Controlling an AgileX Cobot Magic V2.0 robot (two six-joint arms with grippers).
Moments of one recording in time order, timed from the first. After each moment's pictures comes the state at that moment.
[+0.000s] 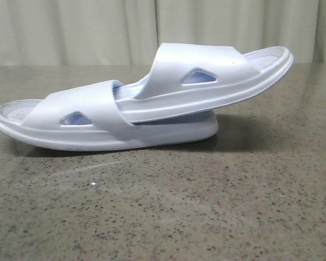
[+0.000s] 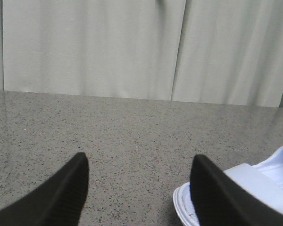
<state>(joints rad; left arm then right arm) -0.08 0.27 -0.20 -1.63 0.25 1.48 0.28 0.02 -0.38 -0.34 0.58 0.21</state>
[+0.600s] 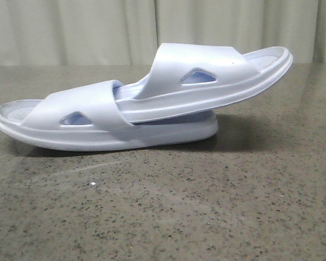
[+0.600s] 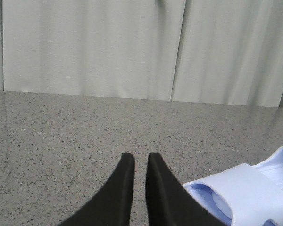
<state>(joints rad) -0.08 0.27 -0.20 -1.63 0.25 1.48 0.28 0.02 -0.38 -0.34 0.53 0.21</state>
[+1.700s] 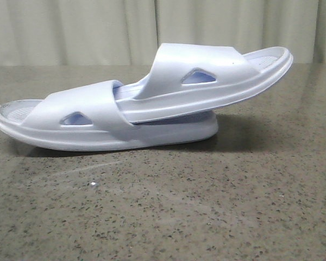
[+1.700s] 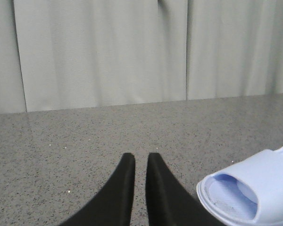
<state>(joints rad) -0.11 0.18 -0.18 -1.34 0.18 1.35 0.28 0.02 -0.38 -0.34 0.53 0.21</state>
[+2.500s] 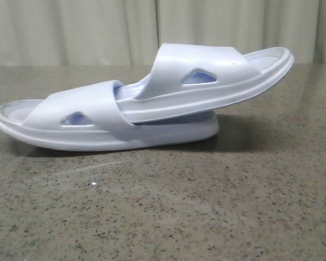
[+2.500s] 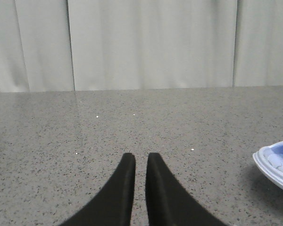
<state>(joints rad) -0.11 0.02 0.00 0.04 0.03 -0.03 0.28 0.02 -0.38 -0.34 0.53 0.21</state>
